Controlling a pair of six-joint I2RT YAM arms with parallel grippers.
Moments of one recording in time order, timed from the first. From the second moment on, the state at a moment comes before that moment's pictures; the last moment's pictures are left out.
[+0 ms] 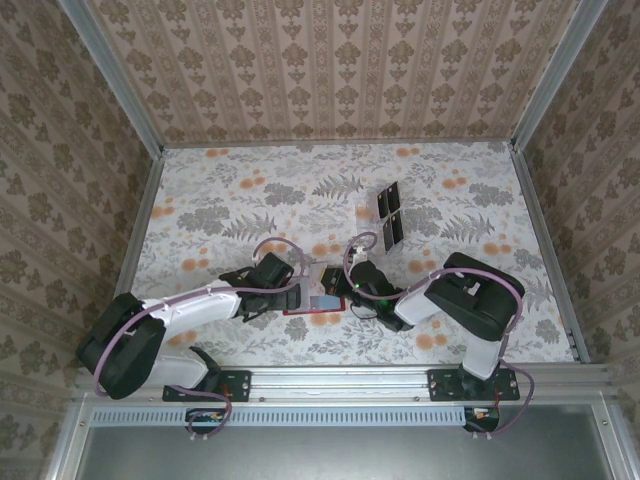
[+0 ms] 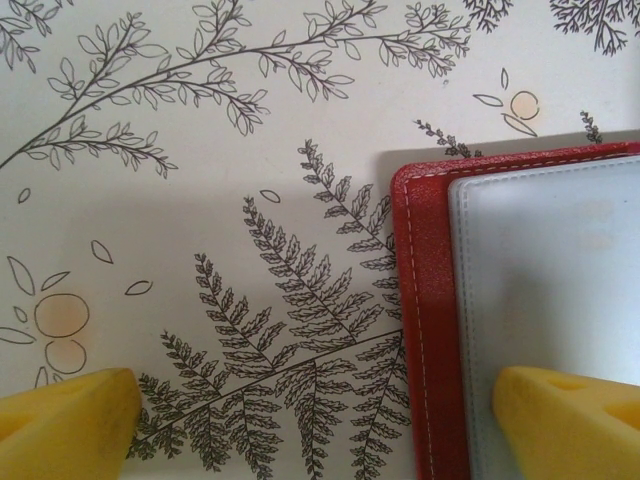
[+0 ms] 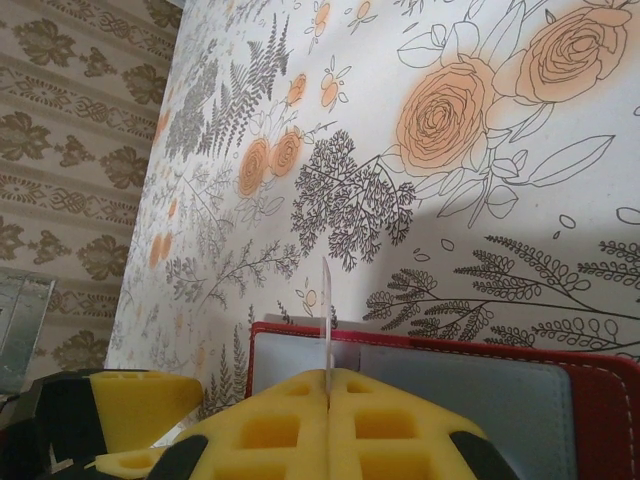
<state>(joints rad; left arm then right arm) -0.77 1.32 0.55 -0.40 -0.18 -0.65 0.85 1.80 0.52 0.87 0.05 1.05</state>
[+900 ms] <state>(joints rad) -0.77 1.32 0.55 -0.40 -0.18 -0.65 0.90 1.84 0.45 0.97 0.05 1.09</state>
